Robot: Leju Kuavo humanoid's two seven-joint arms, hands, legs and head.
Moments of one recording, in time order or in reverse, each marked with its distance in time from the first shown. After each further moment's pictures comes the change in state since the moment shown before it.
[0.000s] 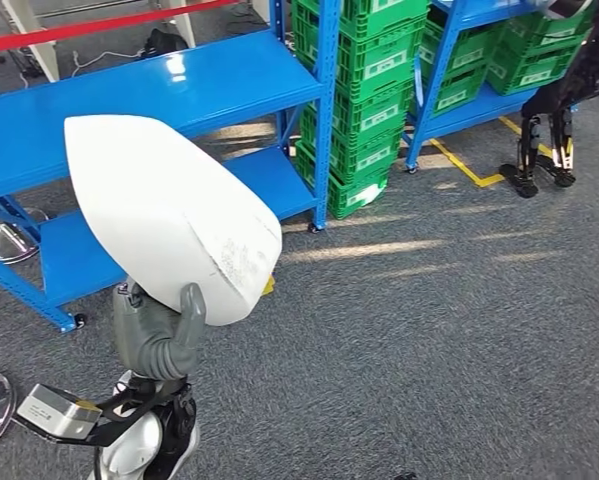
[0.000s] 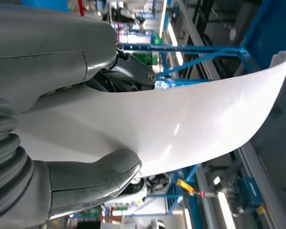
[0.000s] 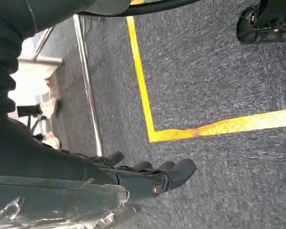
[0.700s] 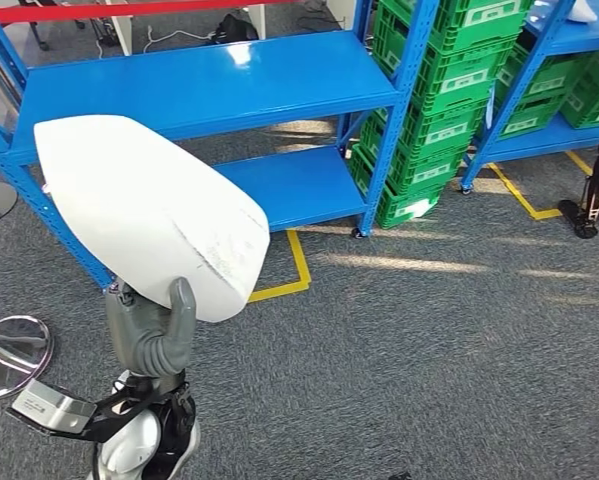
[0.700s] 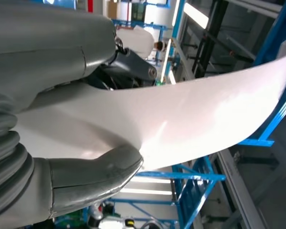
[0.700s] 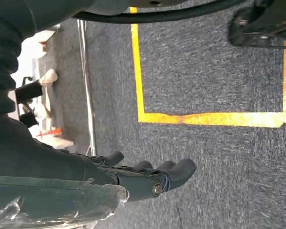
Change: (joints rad) left arm 0.004 -0.002 0.000 -0.001 0.036 0.031 0.000; right arm 0.003 0.000 0.014 0.000 -0.004 -0.001 -0.008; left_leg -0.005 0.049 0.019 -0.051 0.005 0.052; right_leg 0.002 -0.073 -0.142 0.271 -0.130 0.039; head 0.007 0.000
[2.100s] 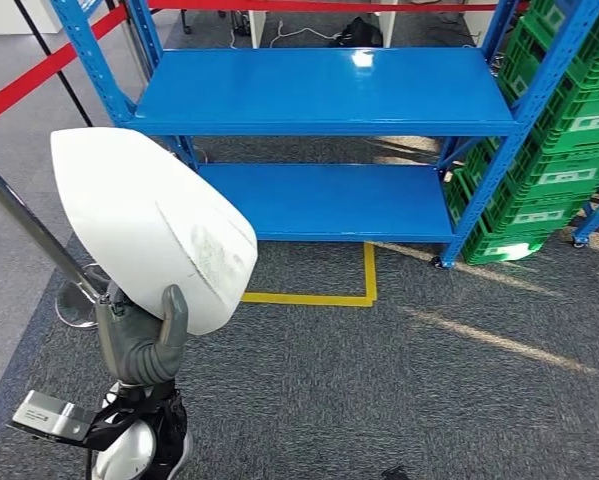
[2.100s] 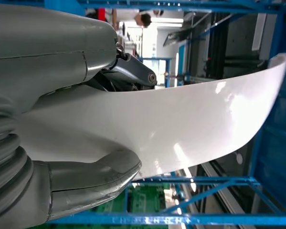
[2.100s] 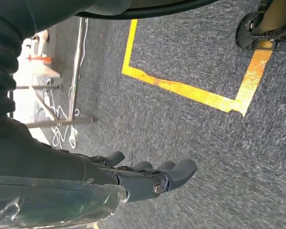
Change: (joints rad) left arm 0.028 0.021 0.000 0.005 -0.032 0.103 0.001; right arm -0.013 0.019 0.029 0.001 0.016 0.017 0.019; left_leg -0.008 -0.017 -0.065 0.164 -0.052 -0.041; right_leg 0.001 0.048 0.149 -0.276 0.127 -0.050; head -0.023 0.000
